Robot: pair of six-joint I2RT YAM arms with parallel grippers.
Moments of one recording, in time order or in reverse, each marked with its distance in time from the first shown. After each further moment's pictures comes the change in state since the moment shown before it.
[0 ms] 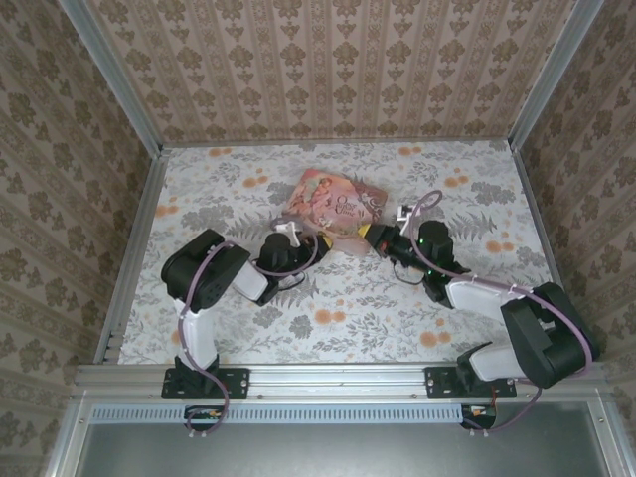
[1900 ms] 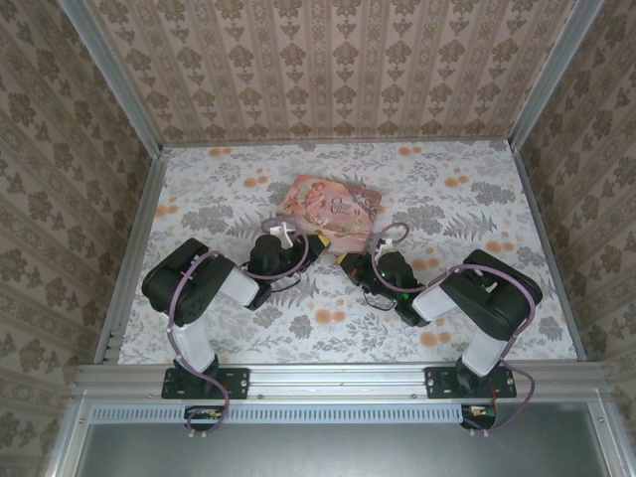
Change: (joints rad) left arm 0.002 -0.130 -0.070 0.010 0.066 -0.190; right arm 0.280 0.366 -0.048 0.318 0.376 0.204
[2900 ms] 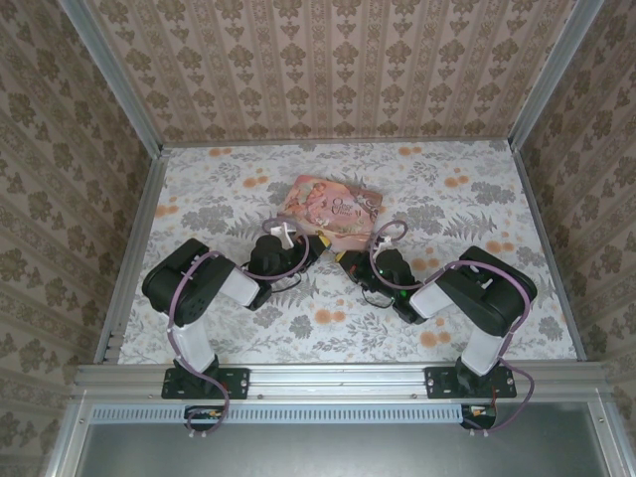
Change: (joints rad) left arm -0.005 0.000 0.000 0.000 0.003 0.000; right arm -0.014 0.030 0.030 -0.002 0.002 0.003
